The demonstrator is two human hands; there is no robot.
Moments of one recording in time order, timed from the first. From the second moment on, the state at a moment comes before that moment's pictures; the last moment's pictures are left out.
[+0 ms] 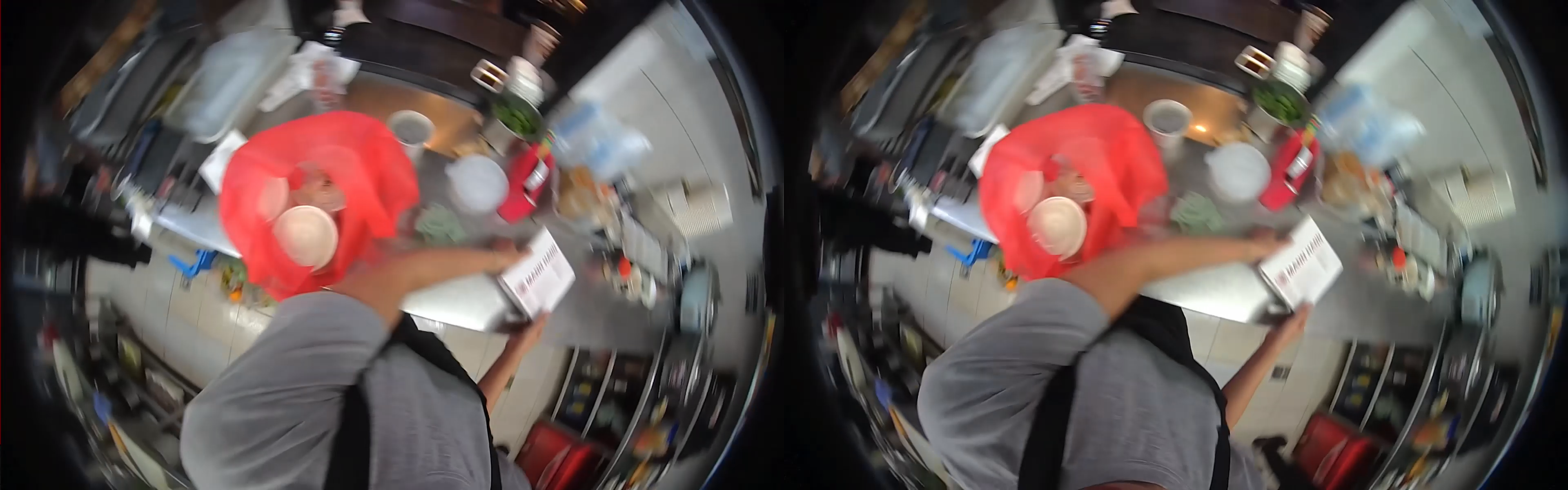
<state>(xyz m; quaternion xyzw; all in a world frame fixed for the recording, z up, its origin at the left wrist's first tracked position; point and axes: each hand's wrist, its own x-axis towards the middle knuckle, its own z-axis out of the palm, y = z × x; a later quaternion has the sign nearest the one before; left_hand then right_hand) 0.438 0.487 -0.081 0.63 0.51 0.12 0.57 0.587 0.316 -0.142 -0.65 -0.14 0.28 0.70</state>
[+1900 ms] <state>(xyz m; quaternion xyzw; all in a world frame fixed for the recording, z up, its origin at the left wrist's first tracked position) -0.012 0.504 0.133 0.85 0.42 0.19 -0.25 0.210 0.507 0.030 -0.29 -0.23 0.81 0.46</state>
